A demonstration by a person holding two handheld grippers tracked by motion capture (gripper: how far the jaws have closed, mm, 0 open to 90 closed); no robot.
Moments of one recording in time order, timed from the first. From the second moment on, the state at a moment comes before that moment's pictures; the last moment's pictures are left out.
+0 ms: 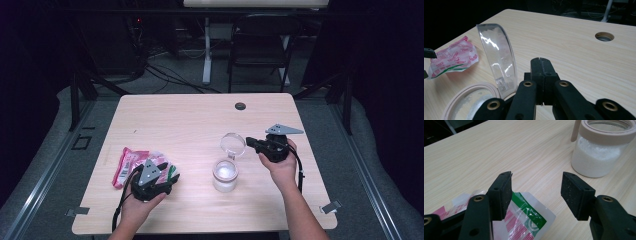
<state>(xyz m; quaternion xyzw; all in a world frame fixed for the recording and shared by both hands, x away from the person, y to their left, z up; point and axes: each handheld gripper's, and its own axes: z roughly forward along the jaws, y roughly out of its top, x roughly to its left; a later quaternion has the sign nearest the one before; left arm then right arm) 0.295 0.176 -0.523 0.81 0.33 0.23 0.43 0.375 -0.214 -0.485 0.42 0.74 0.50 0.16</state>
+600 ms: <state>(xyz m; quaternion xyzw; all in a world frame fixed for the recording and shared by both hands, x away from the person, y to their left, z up) 0.313 0.127 -0.494 0.83 0.30 0.18 0.44 0.376 -0.208 -0.486 0.41 0.75 0.49 0.15</state>
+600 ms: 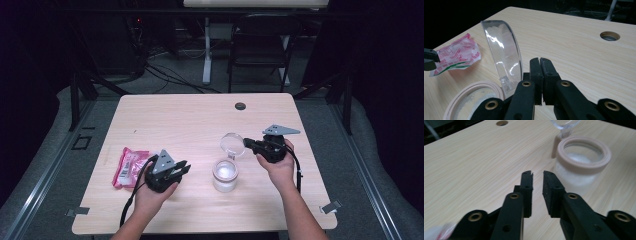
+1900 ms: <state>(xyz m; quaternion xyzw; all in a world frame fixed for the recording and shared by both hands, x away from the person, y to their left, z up) 0.330 0.058 -0.475 0.85 0.26 0.14 0.44 0.356 -0.197 -0.476 0.37 0.76 0.52 0.13</state>
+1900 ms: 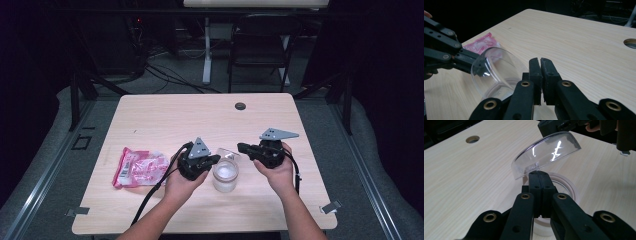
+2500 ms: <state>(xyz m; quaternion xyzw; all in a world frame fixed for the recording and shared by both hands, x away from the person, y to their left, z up) 0.319 0.062 -0.498 0.85 0.27 0.13 0.43 0.353 -0.186 -0.477 0.35 0.78 0.51 0.12</state>
